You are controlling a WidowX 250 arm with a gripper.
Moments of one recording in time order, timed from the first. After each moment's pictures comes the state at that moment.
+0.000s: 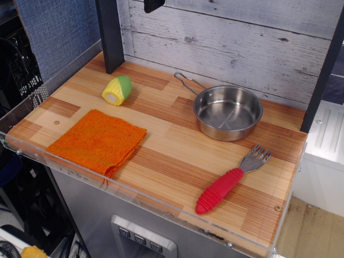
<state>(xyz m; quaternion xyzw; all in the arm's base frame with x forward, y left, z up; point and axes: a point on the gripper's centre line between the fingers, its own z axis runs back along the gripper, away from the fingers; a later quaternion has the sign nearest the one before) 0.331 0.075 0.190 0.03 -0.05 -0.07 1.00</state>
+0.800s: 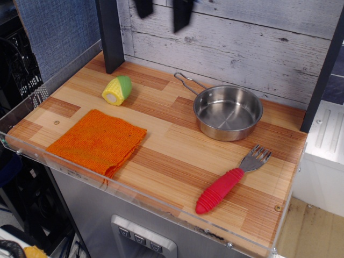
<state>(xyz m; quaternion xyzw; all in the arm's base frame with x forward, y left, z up) 0.346 0.032 0.161 0.02 -0.05 -0.12 0.99</state>
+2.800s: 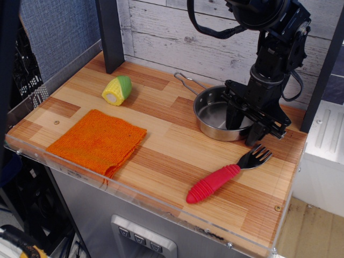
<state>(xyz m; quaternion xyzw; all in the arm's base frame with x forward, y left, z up) 0.362 -0.069 0.010 0.07 -0.01 -0.16 0.98</state>
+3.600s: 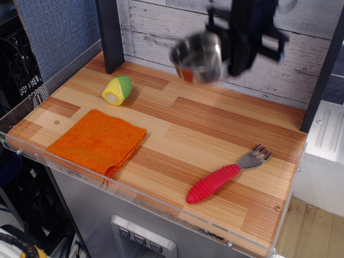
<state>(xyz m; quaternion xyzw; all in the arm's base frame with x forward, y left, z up) 0.347 -0.046 0.139 0.02 -0.06 -0.13 0.99</state>
